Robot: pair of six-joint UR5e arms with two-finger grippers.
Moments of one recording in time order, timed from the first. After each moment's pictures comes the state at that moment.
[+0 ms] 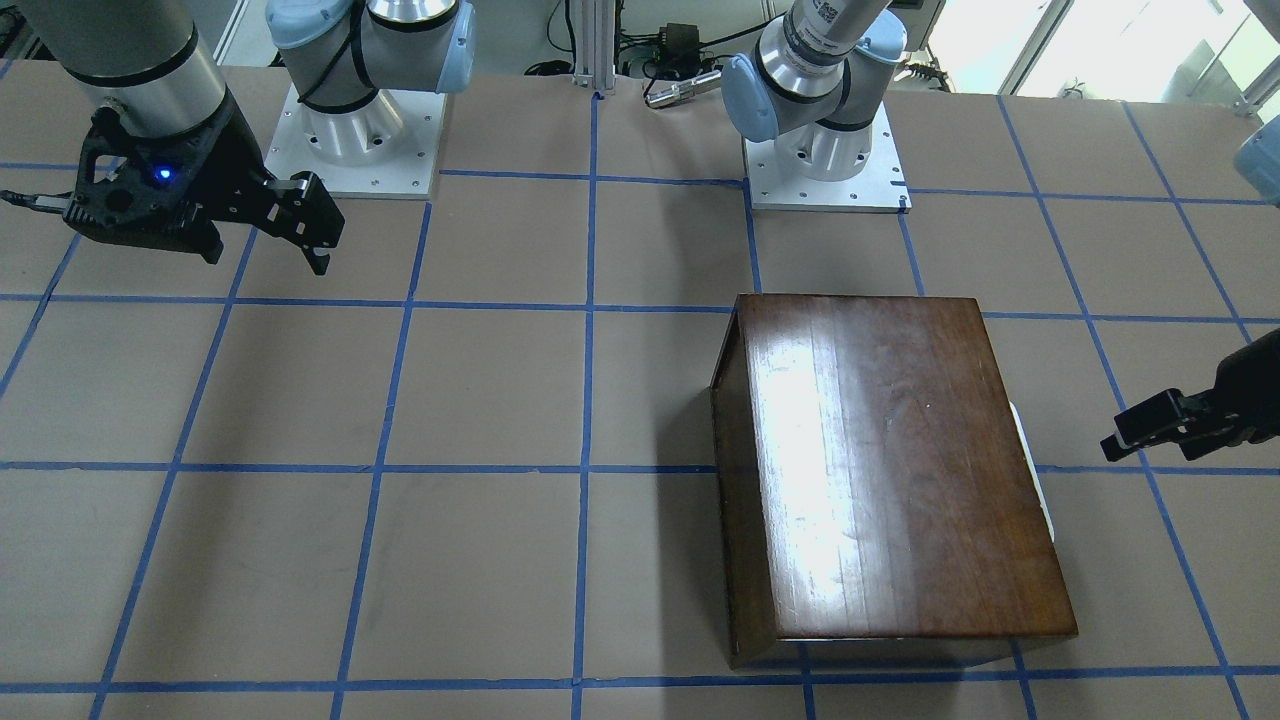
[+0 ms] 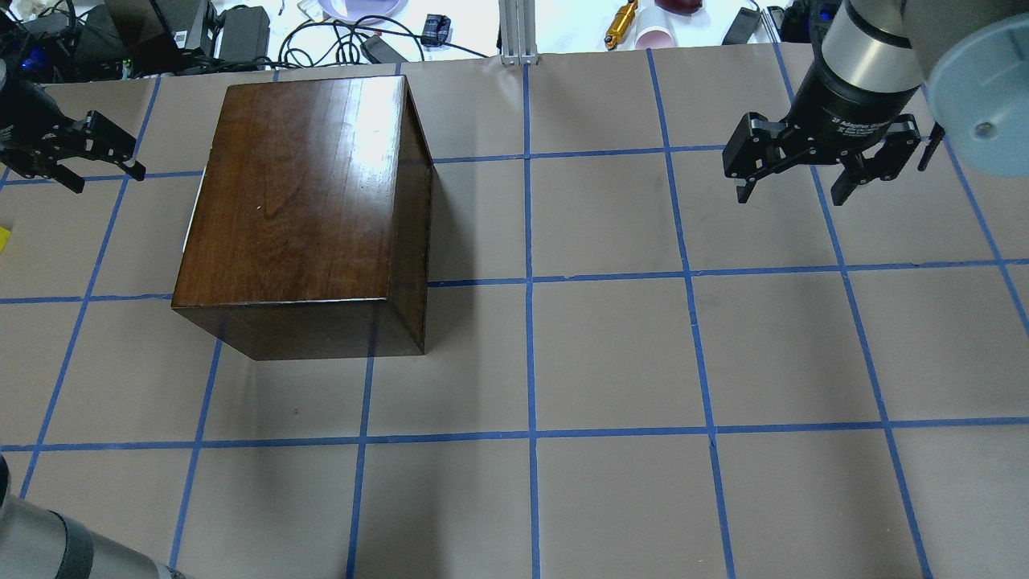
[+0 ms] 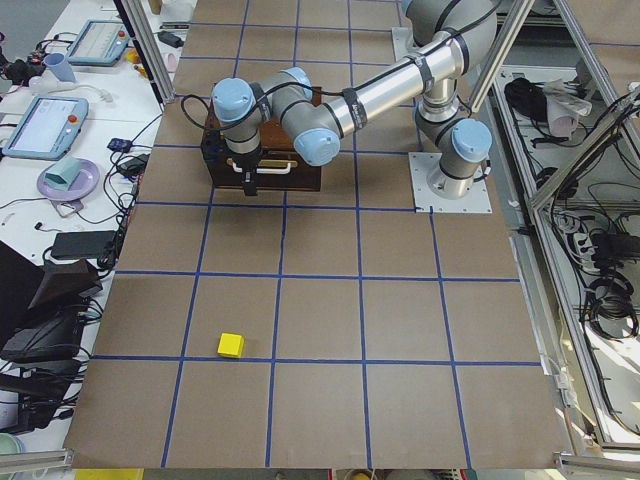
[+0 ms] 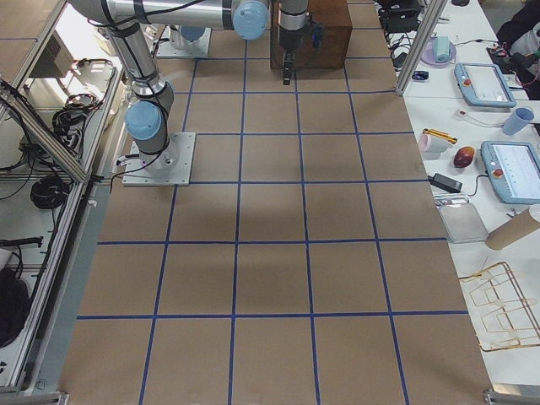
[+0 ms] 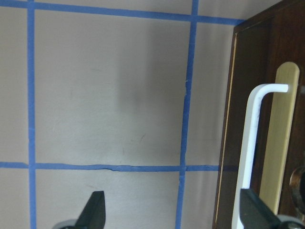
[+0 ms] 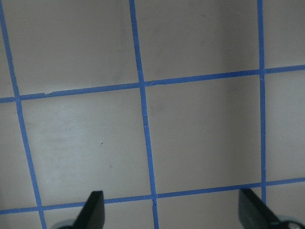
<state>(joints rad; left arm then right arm) -1.06 -1.93 -1.43 -1.40 1.44 0.46 1.52 -1.59 1.63 -1.60 -1.59 0.04</state>
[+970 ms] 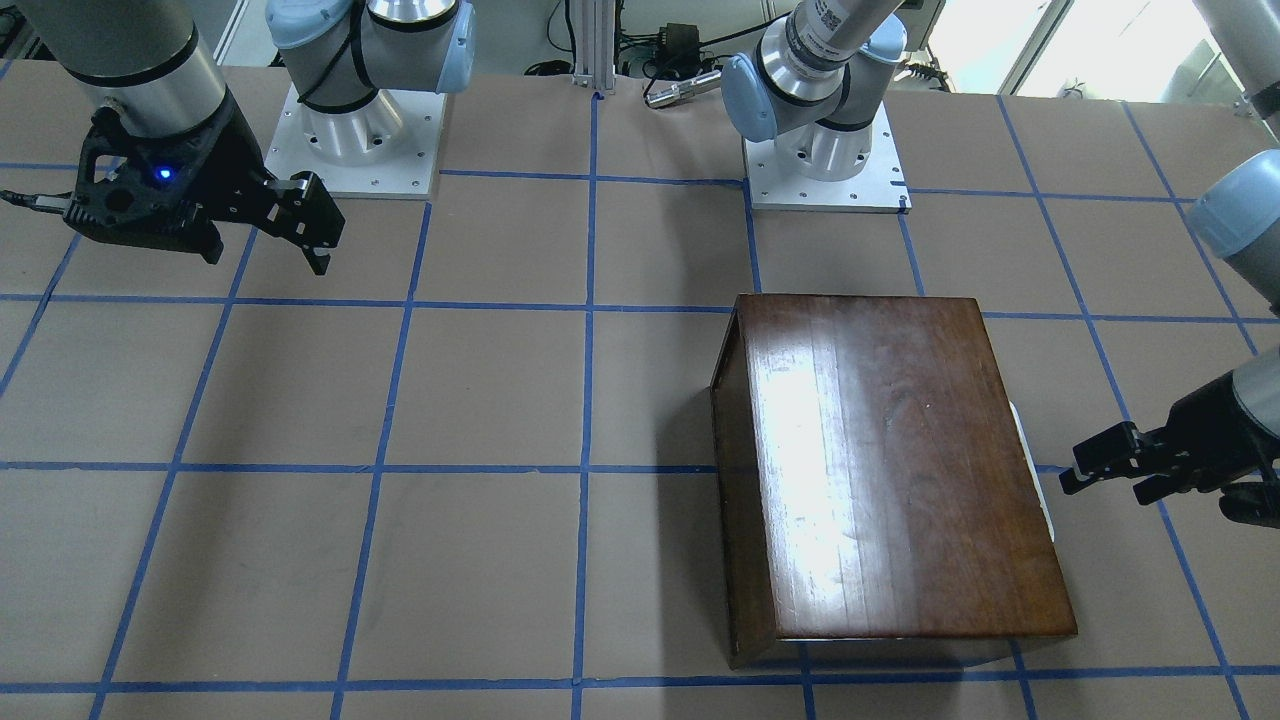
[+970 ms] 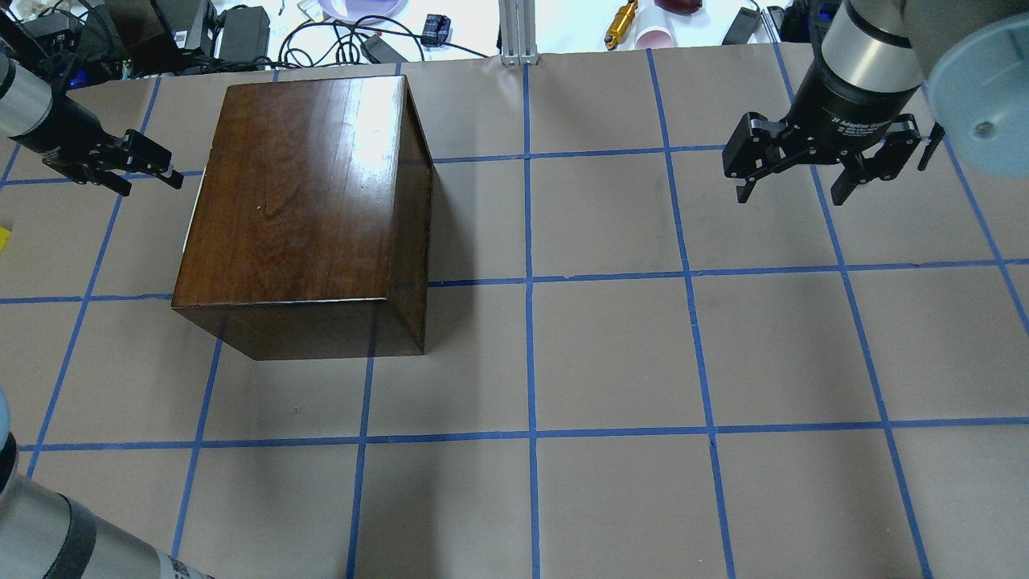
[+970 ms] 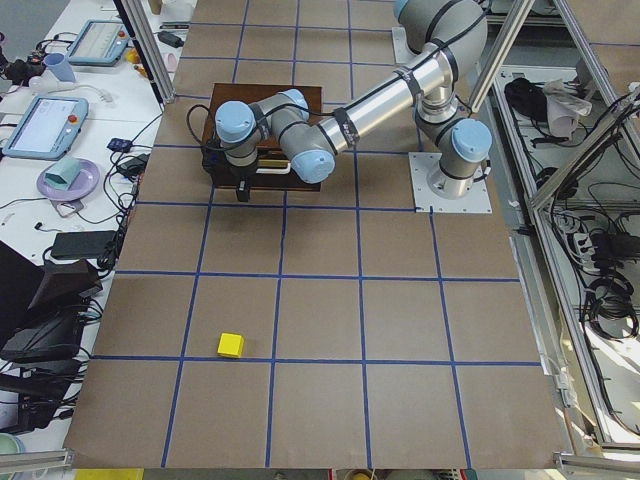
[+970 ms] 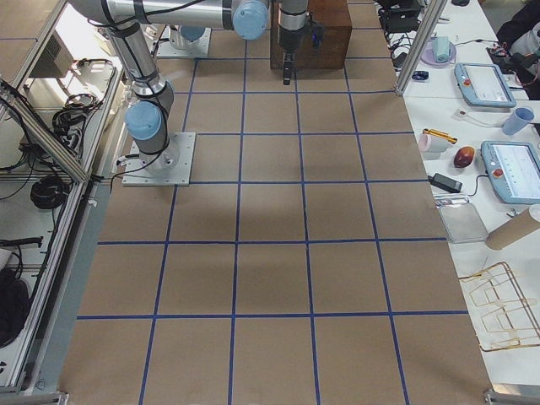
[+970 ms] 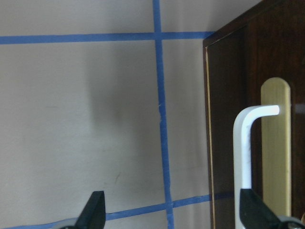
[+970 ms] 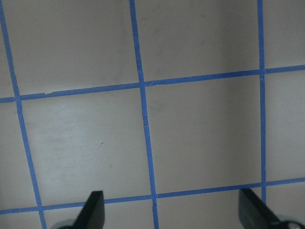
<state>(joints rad) -1.06 -1.98 -1.50 -1.28 1.34 0.56 1.52 -1.59 1.63 -1.60 -1.59 0.04</state>
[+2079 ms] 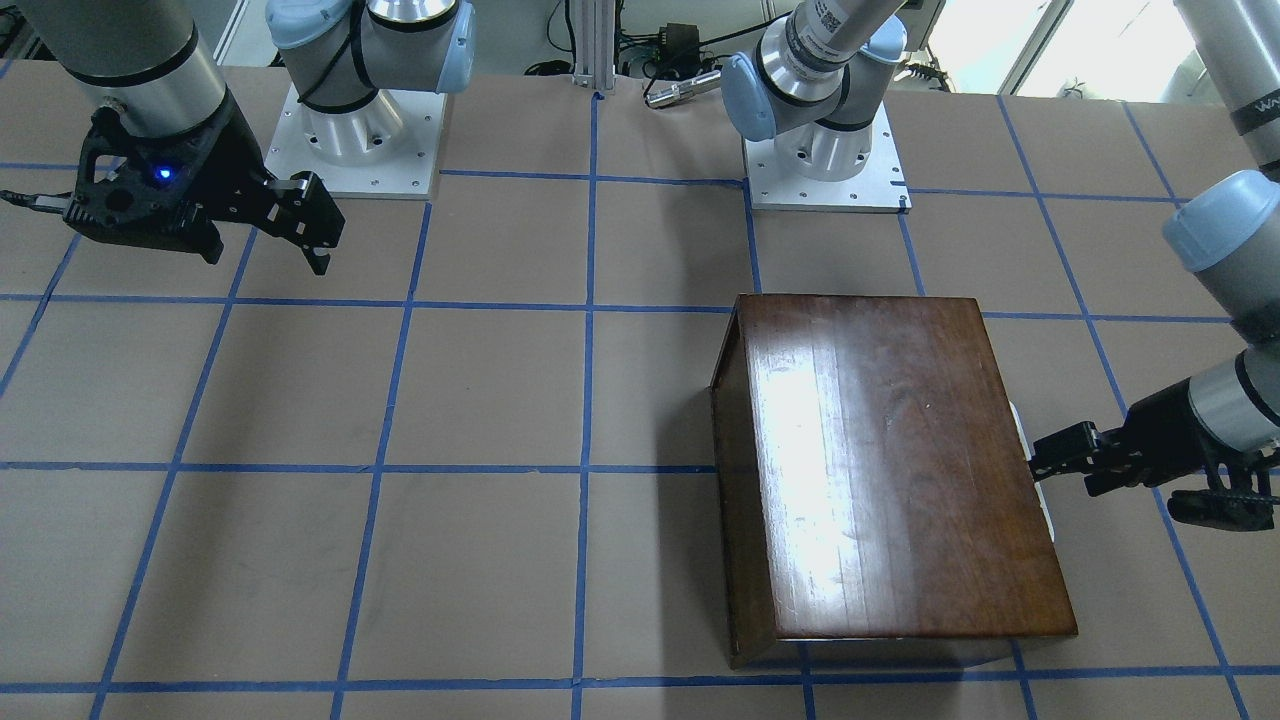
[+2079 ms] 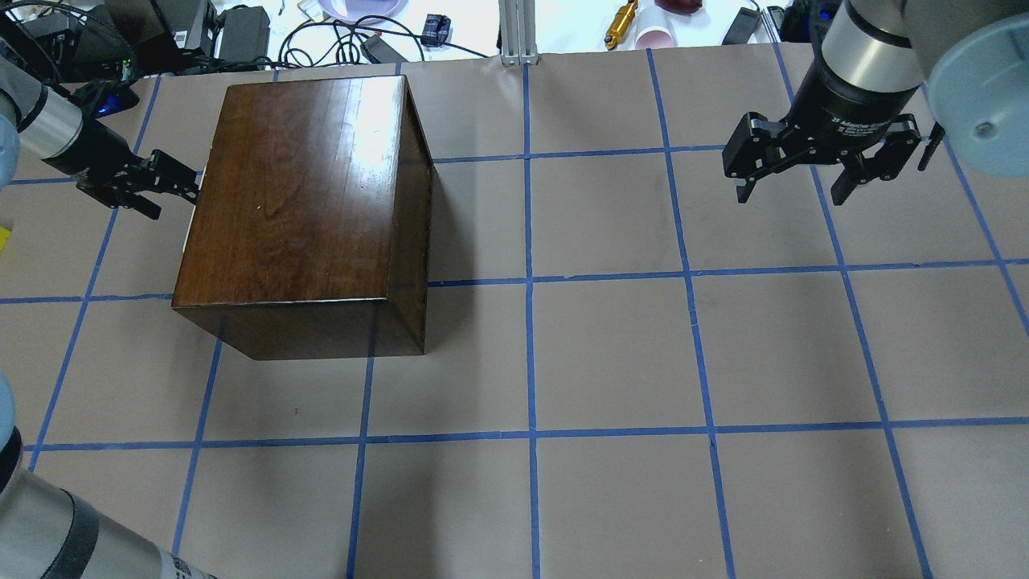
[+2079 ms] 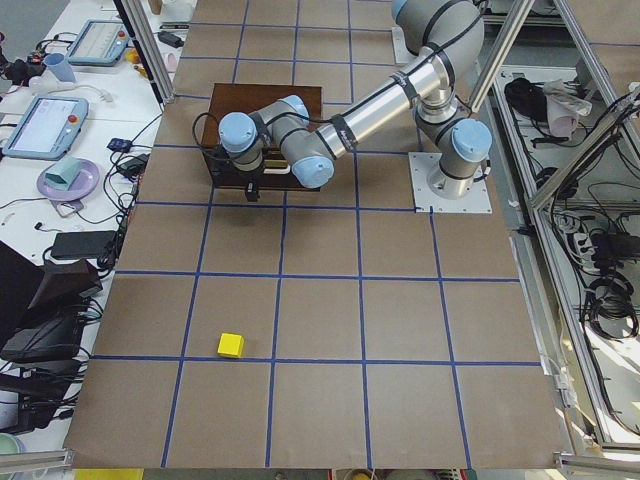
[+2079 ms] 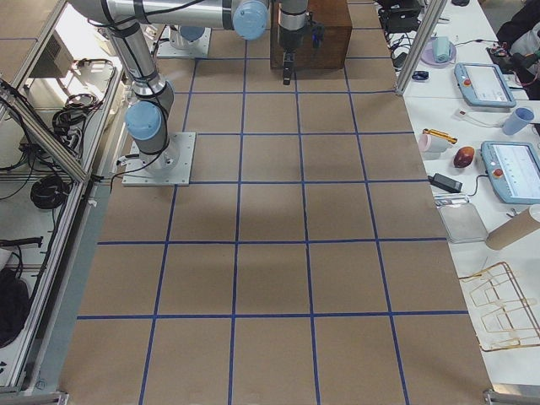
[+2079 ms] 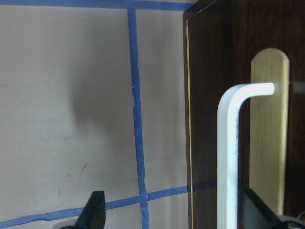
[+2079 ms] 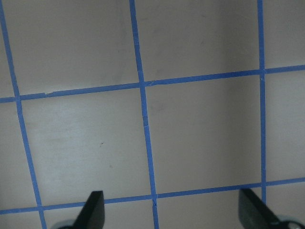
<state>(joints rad) -1.07 -1.99 -1.54 -1.32 1.32 0.56 1.52 -1.59 1.63 -1.60 -1.59 0.04</state>
